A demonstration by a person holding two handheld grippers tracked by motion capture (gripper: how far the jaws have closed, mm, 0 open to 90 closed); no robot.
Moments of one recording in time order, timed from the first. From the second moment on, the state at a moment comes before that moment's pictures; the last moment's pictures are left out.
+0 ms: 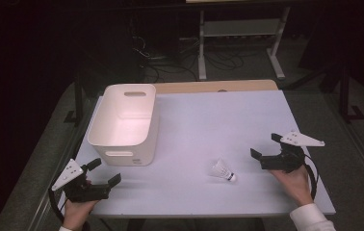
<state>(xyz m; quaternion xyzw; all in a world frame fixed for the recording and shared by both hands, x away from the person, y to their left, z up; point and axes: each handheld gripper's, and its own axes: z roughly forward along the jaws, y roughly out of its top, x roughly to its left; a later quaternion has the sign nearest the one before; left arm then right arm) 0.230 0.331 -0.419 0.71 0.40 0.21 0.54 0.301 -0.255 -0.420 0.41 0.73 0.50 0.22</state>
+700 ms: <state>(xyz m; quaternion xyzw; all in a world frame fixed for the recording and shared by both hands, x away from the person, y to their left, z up) 0.229 0.329 -0.419 0.71 0.40 0.20 0.54 0.299 -0.255 -0.419 0.41 0.73 0.50 0.22</state>
